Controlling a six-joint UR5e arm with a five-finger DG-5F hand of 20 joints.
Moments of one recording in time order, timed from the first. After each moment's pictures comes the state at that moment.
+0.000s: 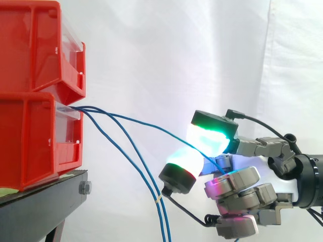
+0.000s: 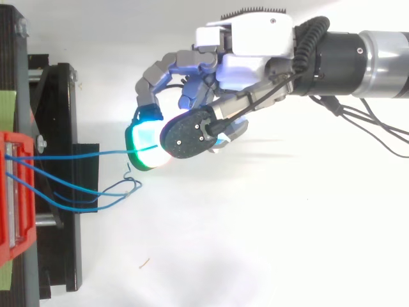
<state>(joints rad) -0.01 -2.33 -1.30 -2.63 -1.62 0.17</state>
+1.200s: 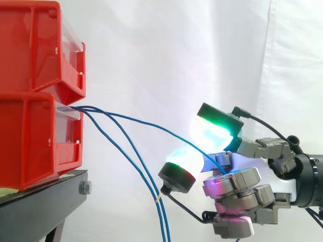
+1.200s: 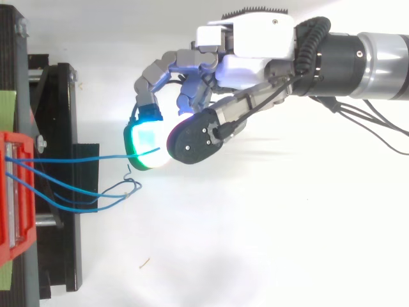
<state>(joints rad) -0.01 -2.33 -1.31 -2.59 -1.61 0.10</state>
